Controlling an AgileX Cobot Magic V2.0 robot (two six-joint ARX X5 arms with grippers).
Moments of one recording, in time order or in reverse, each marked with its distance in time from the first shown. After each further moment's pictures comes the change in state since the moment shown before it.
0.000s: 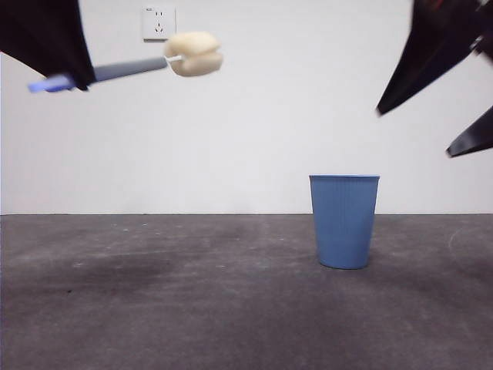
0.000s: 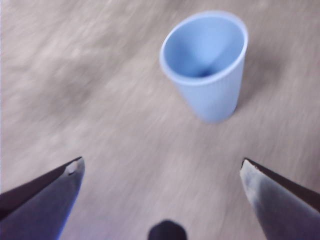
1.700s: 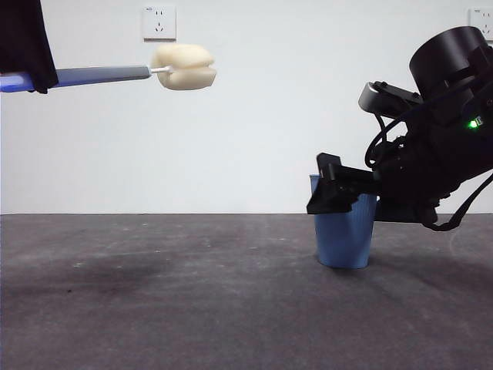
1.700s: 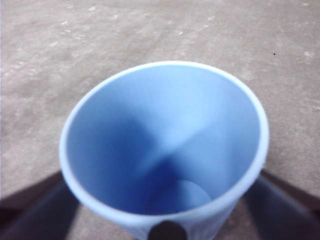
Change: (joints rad) left arm 0.000 -0.036 0.000 -0.114 0.003 0.029; right arm 0.053 0.723 -0.053 1.023 0.171 -0.074
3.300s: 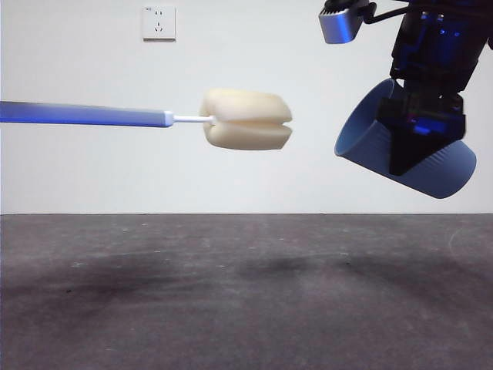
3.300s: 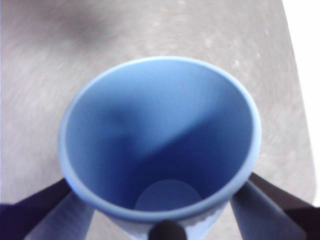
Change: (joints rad) left arm -0.046 0.022 0.000 -0.214 0.100 0.497; right arm 0.331 -0.439 0.300 -1.224 0.631 -0.767
